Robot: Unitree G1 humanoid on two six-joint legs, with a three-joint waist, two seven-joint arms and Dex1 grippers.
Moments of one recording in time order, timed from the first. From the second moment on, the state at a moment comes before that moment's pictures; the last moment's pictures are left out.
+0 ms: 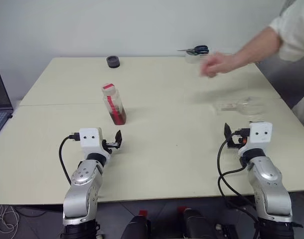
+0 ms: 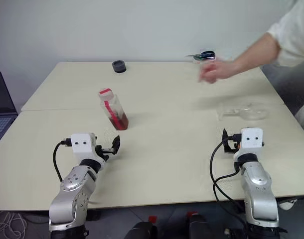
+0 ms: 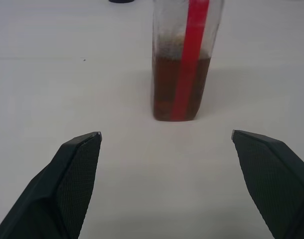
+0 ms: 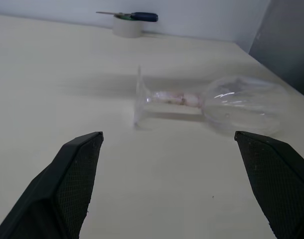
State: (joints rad) left arm -0.05 0.17 0.18 -0.35 -0.17 0.50 -0.10; right arm -0.05 -0.22 -0.19 -0.41 0.07 0.40 0.10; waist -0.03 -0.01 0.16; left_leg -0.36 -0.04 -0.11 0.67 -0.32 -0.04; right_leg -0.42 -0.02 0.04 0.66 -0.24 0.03
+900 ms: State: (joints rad) left arm -0.01 0.16 0.16 -0.40 -0.17 0.50 -0.05; right arm -0.07 -0.24 -0.16 -0.42 0.07 0.46 0.09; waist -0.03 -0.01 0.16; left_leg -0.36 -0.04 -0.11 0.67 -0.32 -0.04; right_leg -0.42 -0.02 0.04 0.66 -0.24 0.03
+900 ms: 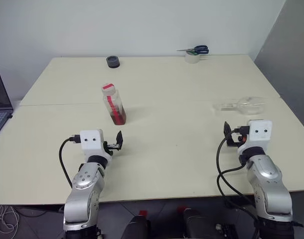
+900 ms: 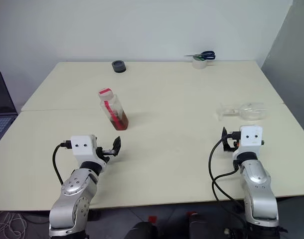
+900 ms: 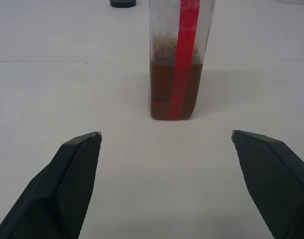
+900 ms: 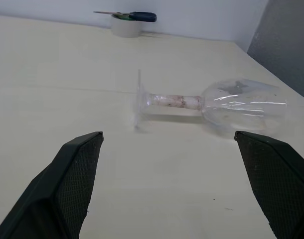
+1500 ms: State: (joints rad) left arm -0.16 0.17 0.14 -0.30 -0.15 0.49 -0.05; right arm -0.50 -0.57 -0.09 -0.45 0.69 0.74 0.77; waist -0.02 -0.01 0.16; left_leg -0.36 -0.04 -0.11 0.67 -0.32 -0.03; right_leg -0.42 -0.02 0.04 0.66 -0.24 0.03
